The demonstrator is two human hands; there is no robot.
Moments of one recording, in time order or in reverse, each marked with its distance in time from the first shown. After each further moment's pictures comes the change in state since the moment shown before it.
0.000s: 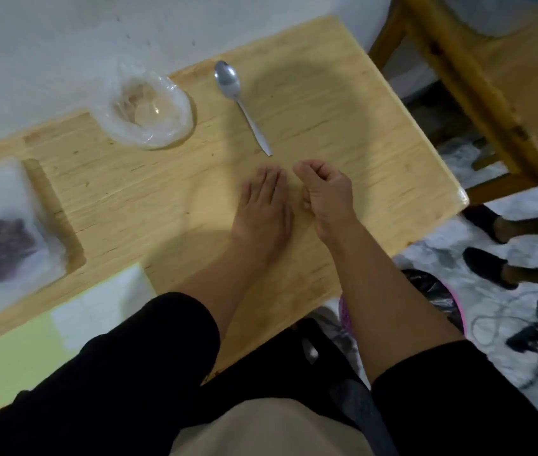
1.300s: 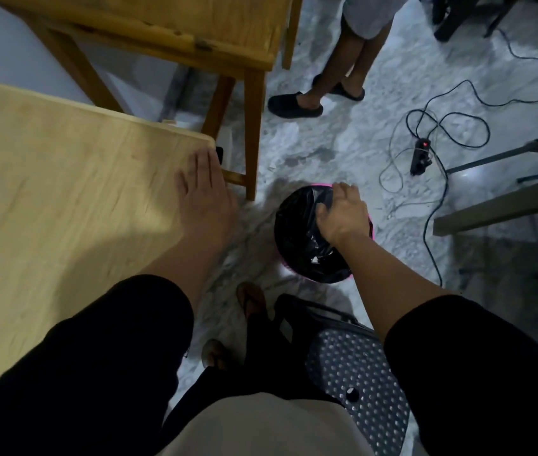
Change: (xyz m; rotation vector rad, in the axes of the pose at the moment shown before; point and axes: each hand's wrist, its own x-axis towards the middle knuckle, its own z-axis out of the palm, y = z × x) left_hand 0.047 0.233 0.096 0.299 -0.188 0.456; right_hand -0.076 0.084 -0.349 -1.009 0.580 0.346
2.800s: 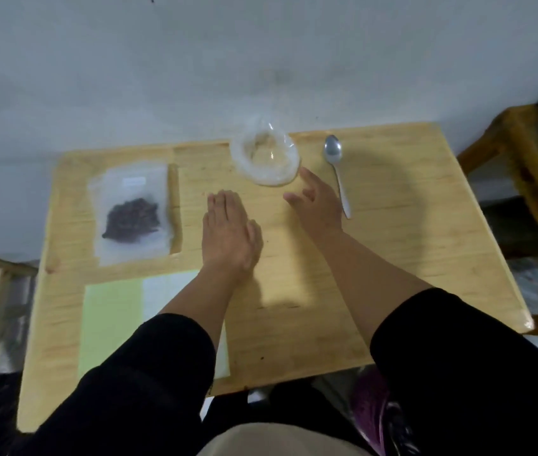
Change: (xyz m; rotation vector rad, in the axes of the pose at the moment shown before) left_hand -0.268 -0.275 -0.048 -0.391 0.288 -1.157; right_hand -0.220 -0.416 0.124 0.276 -0.536 -1.002
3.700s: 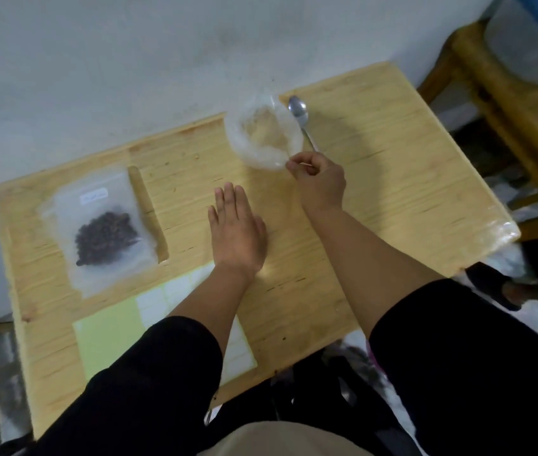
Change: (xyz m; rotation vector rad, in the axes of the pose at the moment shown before) left_hand -0.005 0.002 0.028 0.071 -0.118 0.220; right_hand -0.019 0.007 0.004 0.242 0.426 0.124
